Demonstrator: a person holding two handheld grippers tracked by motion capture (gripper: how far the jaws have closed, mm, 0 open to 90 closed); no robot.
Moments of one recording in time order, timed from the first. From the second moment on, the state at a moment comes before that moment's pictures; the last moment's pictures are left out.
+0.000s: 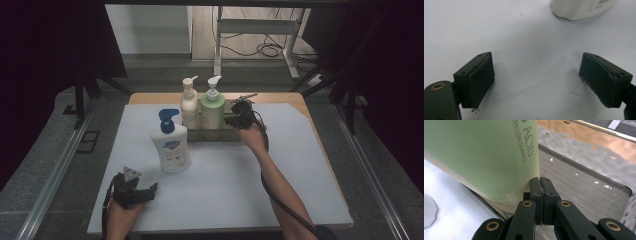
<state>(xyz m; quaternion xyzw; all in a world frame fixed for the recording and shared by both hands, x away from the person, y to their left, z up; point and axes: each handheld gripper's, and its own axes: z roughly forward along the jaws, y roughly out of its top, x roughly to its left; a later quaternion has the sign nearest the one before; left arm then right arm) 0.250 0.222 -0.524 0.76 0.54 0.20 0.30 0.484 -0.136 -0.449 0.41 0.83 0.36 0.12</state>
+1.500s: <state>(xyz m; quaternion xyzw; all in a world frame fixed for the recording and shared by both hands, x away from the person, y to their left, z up) 0.250 0.222 -0.524 0.76 0.54 0.20 0.30 0.469 -0.134 -0.442 0.38 0.83 0.38 0.13</state>
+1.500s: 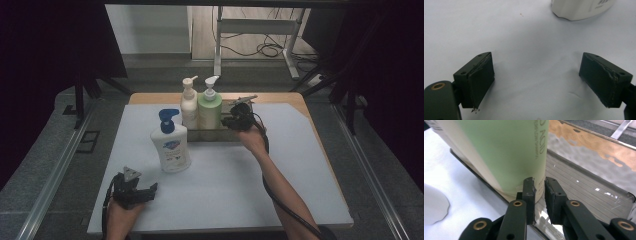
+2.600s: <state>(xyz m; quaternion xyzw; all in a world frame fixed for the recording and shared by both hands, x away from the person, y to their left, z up) 0.250 0.222 -0.524 0.76 0.54 0.20 0.30 0.434 -0.175 -0.427 0.35 0.84 0.40 0.14</state>
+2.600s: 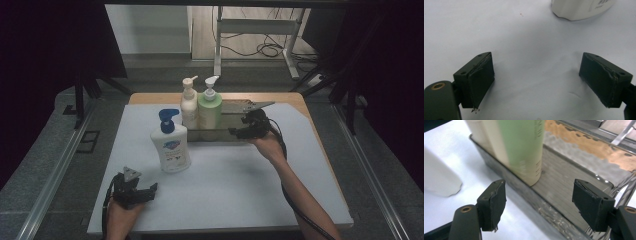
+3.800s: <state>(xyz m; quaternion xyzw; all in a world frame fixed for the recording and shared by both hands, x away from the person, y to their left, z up) 0.250 0.222 -0.524 0.76 0.54 0.20 0.30 0.367 -0.201 -0.433 0.31 0.86 0.38 0.16</state>
